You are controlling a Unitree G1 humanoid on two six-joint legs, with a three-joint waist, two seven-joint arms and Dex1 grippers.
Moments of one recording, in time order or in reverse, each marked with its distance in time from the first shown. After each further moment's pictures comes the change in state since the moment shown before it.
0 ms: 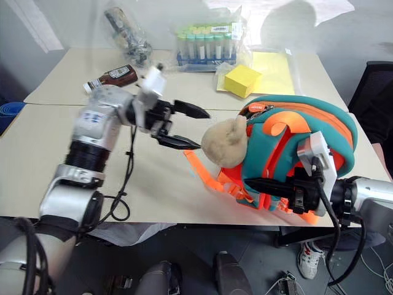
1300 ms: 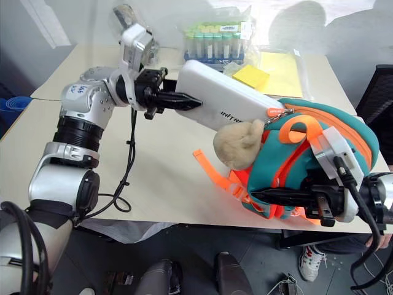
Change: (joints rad) left arm -0.201 -0.065 0.024 0.261 -0.079 0.047 0.000; right arm -0.008 -0.129 -0.107 0.011 0.098 0.092 0.188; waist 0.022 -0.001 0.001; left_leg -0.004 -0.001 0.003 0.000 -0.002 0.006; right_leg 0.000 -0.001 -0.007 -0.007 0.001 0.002
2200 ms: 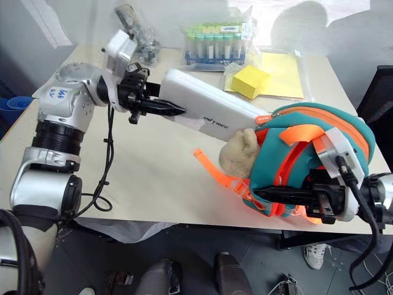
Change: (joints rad) left arm 0.108 0.110 -0.083 -0.123 0.027 -0.115 0.000; right arm 0.003 0.024 0.000 0.020 -0.026 0.004 0.032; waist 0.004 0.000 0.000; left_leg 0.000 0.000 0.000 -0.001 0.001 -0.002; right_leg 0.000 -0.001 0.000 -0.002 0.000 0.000
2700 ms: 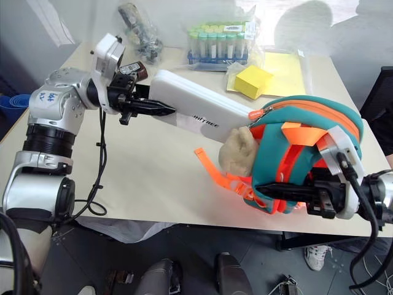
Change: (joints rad) left arm -0.038 0.054 0.041 0.042 -0.012 0.062 0.001; right arm 0.003 0.008 -0.007 0.000 -0.003 0.017 -0.002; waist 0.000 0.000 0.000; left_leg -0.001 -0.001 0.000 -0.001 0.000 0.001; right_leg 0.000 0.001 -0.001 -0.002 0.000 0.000
